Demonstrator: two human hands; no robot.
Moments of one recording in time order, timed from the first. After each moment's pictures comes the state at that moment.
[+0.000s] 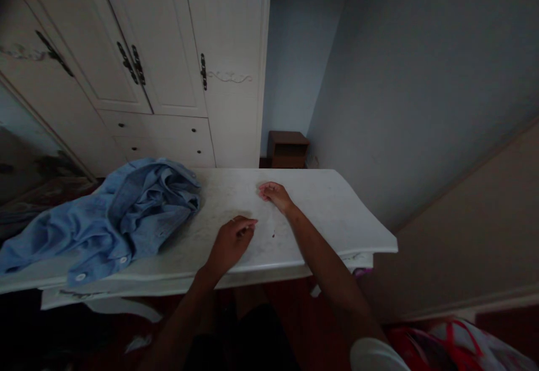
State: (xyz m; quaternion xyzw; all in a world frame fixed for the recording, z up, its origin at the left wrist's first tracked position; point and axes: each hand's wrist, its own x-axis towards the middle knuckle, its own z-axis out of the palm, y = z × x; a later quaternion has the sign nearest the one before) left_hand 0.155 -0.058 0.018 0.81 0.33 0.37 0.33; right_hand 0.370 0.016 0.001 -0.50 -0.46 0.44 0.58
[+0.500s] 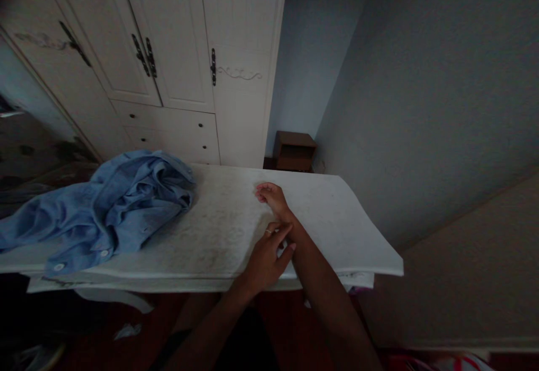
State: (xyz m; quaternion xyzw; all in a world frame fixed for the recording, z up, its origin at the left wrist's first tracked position) left_hand 0.252 -0.102 -0.004 0.80 0.26 0.38 0.37; right_hand 0.369 0.024 -0.001 -0.51 -0.43 0.45 0.59
